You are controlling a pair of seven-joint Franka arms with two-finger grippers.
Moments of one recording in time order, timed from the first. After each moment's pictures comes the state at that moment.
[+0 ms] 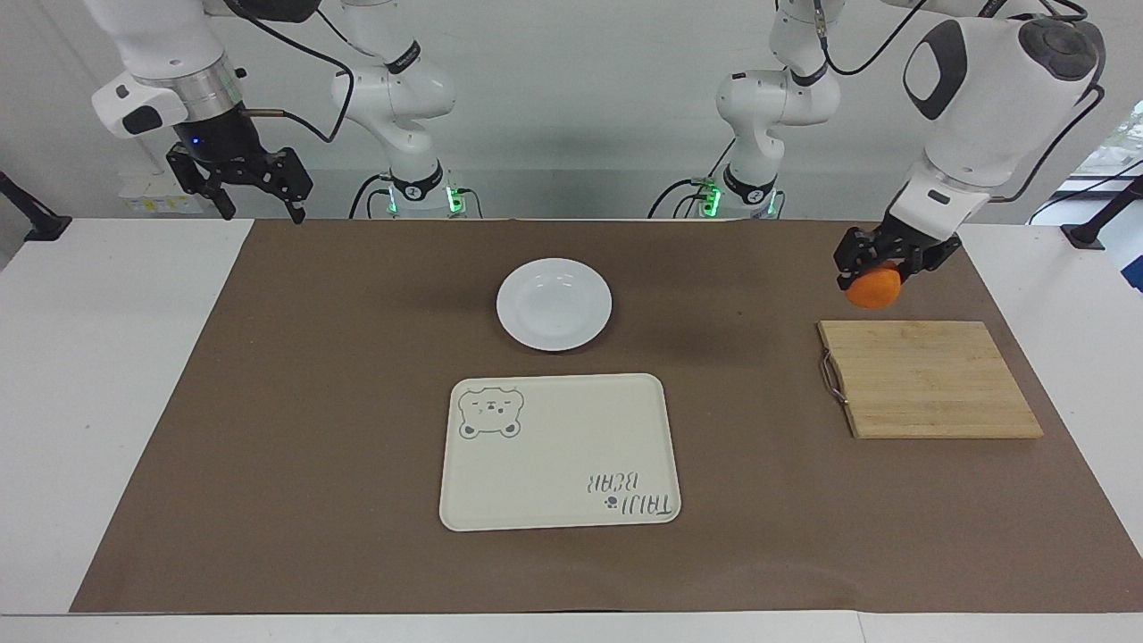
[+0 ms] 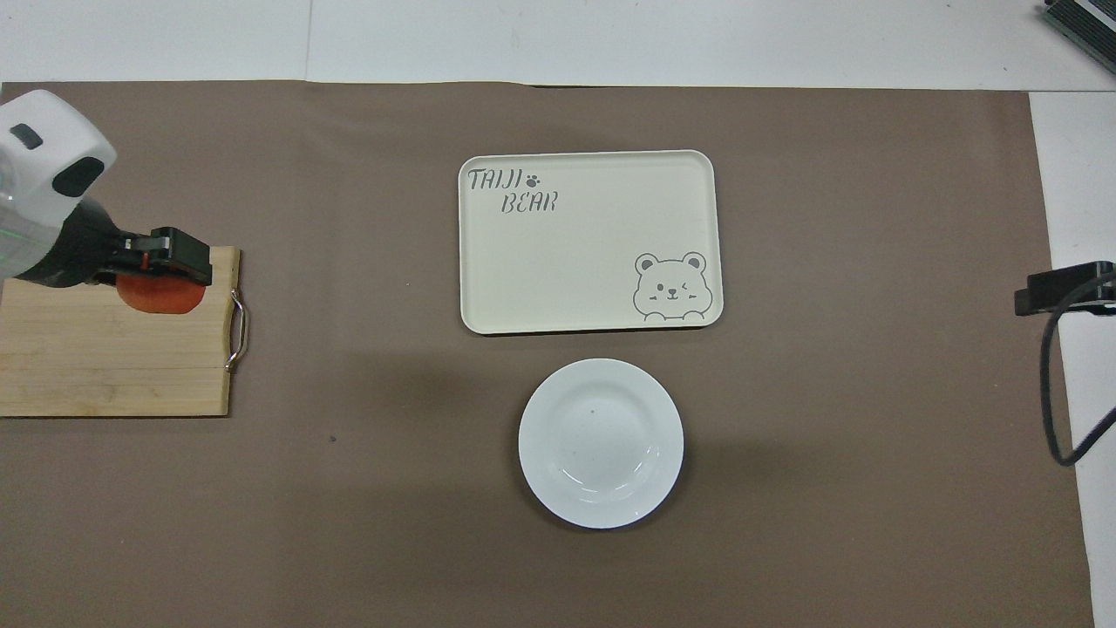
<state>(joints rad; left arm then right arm) -0.15 0.05 -0.01 -1.62 -0.04 1.66 -0.15 0.08 -0.07 -0.14 -1.59 -0.02 1.54 0.02</state>
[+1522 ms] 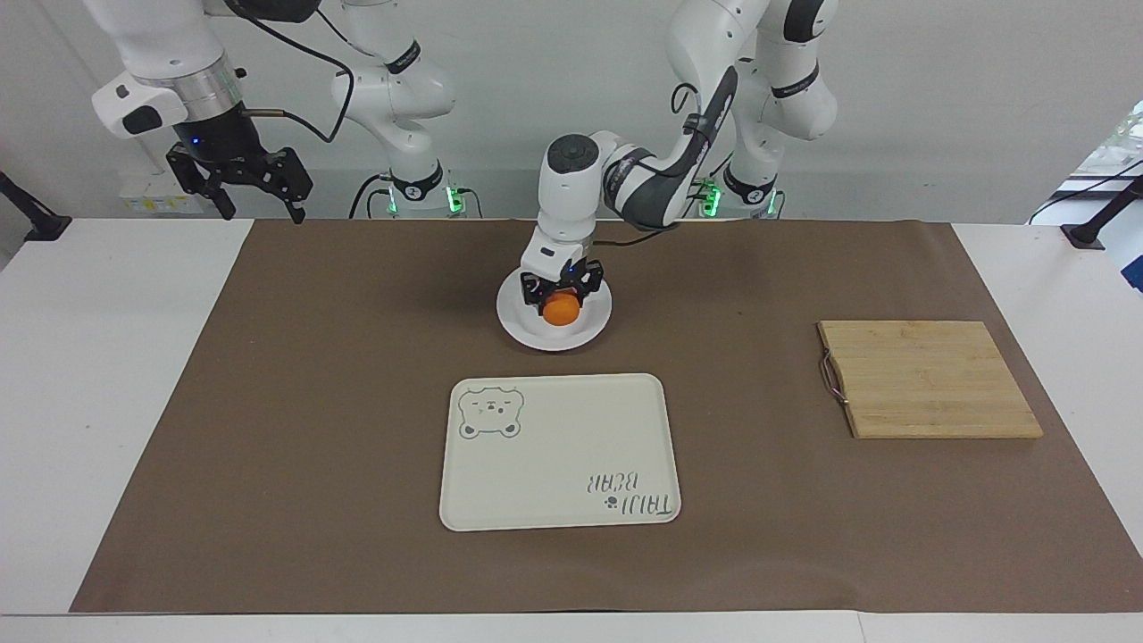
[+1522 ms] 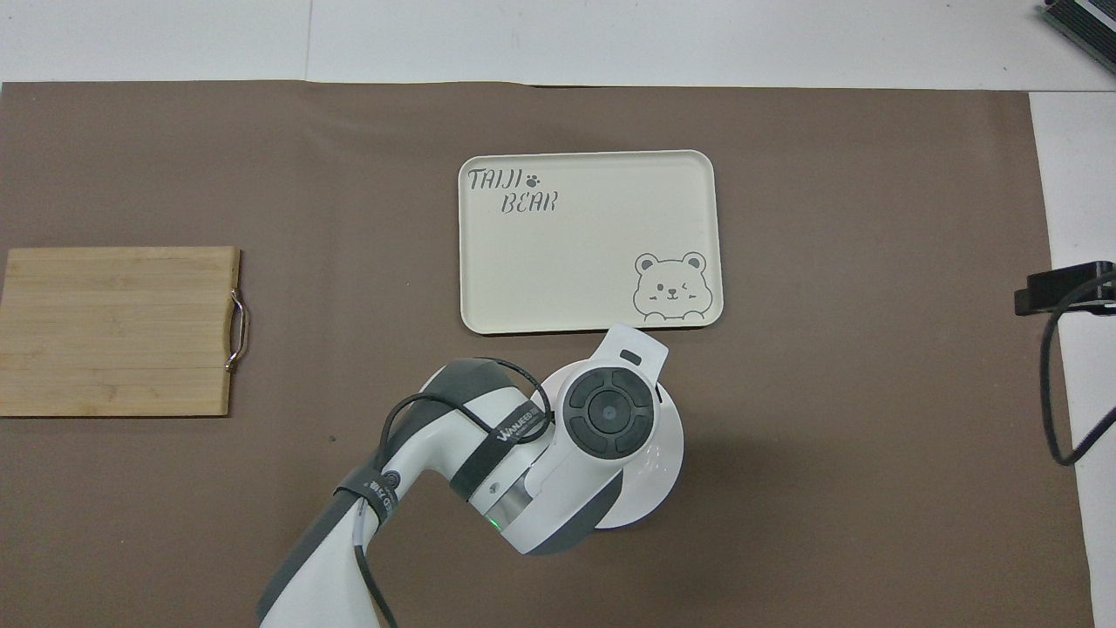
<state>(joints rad) -0.85 0.35 -0.02 -1.83 -0.04 2.25 -1.07 0.08 -0.07 -0.14 -1.59 -0.02 1.54 0.02</state>
